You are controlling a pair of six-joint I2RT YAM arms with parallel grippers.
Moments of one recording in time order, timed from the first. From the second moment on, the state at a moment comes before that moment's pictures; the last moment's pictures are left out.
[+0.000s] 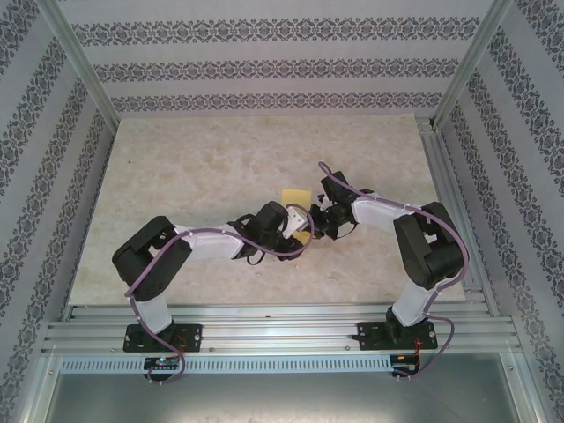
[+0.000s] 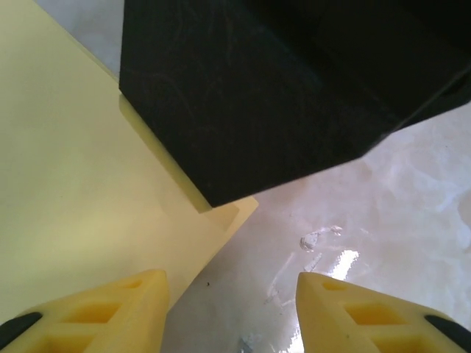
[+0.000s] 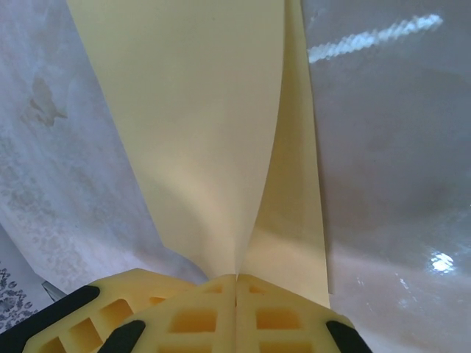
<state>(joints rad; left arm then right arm) -0.84 1.78 0.92 0.04 0.20 -0.07 0.43 1.75 0.97 -0.43 -0.54 0.82</state>
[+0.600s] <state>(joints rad) -0.84 1.81 0.88 0.16 0.15 -0.06 0.40 1.76 0.96 -0.38 -0.58 0.88</state>
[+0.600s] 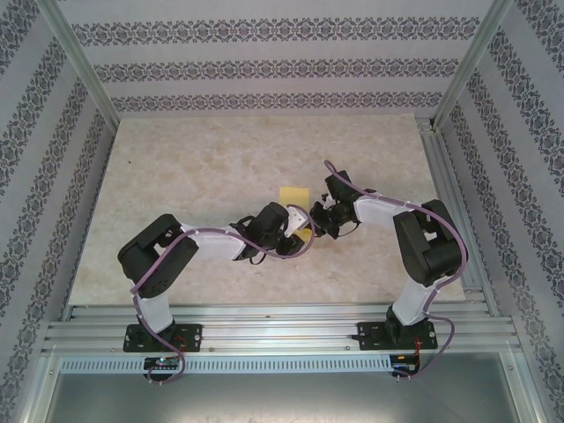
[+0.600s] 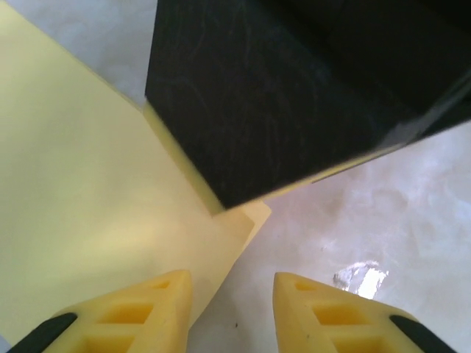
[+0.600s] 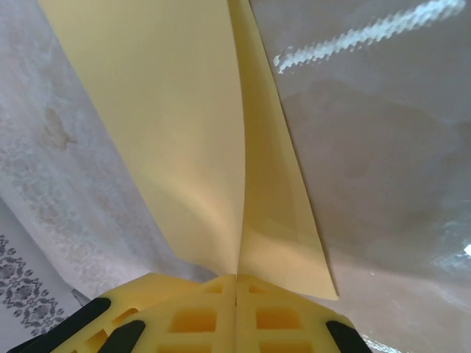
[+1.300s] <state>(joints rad) -0.84 1.76 0.77 0.29 0.12 0.01 0.40 1.76 0.96 -0.36 -0.63 0.90</state>
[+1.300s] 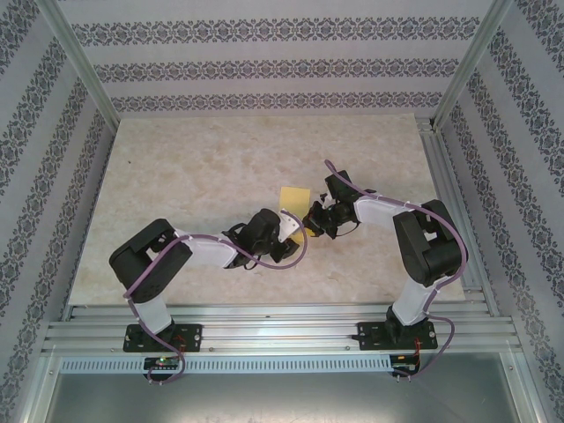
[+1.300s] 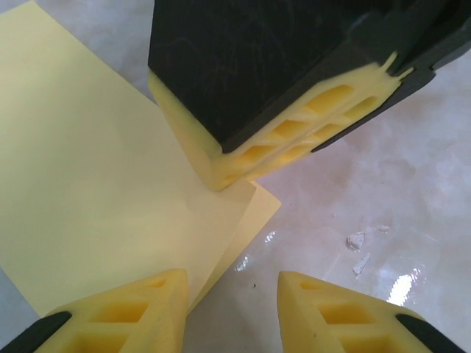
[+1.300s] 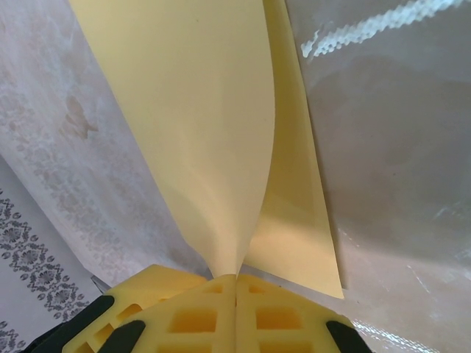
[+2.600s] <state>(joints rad) -0.84 1.86 0.81 0.37 0.13 0.02 0.30 1.61 0.96 -0.43 -0.59 0.80</state>
